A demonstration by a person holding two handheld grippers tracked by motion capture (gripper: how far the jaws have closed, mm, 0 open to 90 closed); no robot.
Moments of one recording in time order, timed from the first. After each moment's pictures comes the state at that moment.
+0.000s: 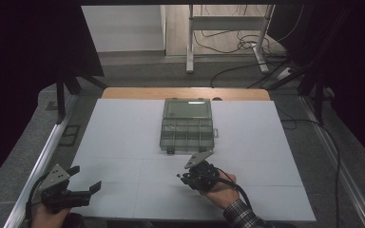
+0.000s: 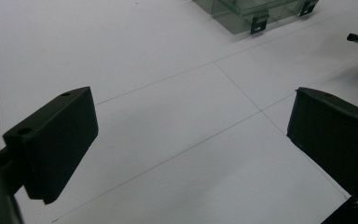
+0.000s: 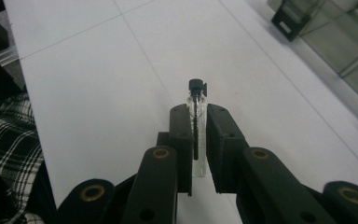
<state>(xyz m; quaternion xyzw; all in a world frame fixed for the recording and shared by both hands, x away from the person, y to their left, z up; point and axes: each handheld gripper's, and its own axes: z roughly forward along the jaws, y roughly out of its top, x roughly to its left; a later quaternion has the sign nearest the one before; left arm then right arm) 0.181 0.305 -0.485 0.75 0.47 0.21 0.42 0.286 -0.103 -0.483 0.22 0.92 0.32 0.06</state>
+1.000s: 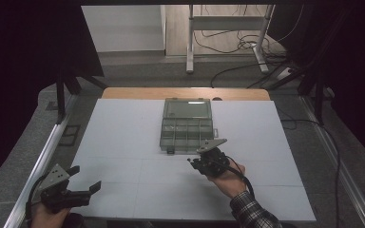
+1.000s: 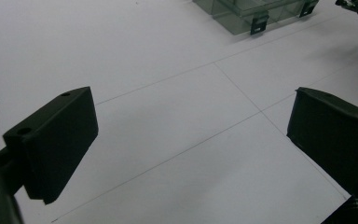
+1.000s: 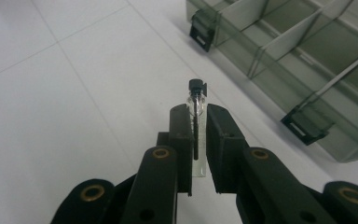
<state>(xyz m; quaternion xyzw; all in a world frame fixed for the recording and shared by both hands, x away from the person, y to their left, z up) 0.181 0.305 -0.485 0.75 0.47 0.21 0.42 0.319 -0.129 -0.473 0.28 0.89 0.34 0.10</state>
